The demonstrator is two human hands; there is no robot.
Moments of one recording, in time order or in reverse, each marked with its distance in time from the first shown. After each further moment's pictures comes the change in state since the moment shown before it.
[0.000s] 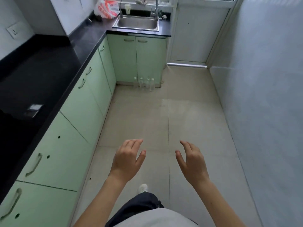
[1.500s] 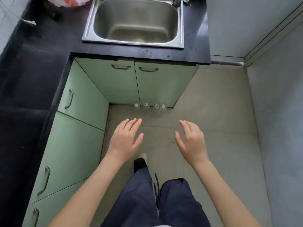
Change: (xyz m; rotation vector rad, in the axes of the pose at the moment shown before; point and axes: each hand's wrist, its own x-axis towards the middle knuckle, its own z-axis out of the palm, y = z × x) left_hand 0.896 -0.369 0.102 0.040 -0.250 -0.097; right_hand 0.958 0.008 0.185 -0.025 -0.104 0.010
